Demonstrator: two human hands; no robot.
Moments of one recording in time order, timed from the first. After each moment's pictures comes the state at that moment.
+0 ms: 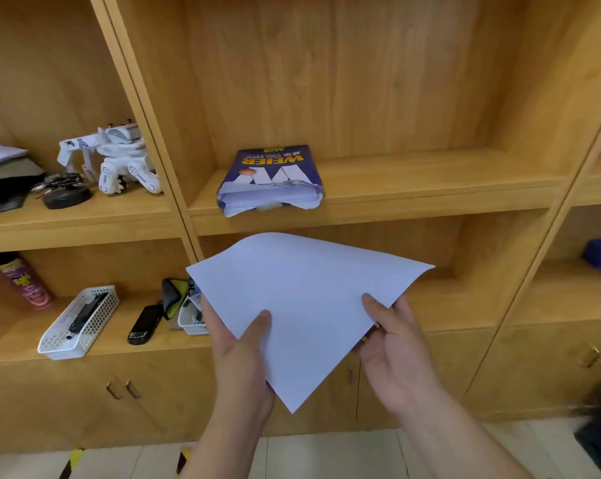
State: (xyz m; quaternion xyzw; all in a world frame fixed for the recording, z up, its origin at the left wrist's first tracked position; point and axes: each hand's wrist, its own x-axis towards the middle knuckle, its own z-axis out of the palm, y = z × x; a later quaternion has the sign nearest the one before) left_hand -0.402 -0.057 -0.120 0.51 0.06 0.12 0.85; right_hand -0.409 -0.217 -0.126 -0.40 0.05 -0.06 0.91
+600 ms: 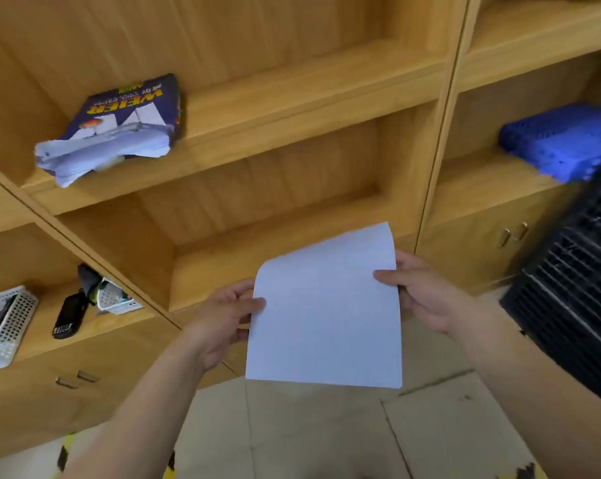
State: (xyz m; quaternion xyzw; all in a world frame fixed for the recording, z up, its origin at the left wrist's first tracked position) left_hand -0.370 -0.172 -0.186 0.75 0.00 -0.29 0.60; right_hand -0.435 -0.462 -0.218 -0.61 0.15 0.07 0.78
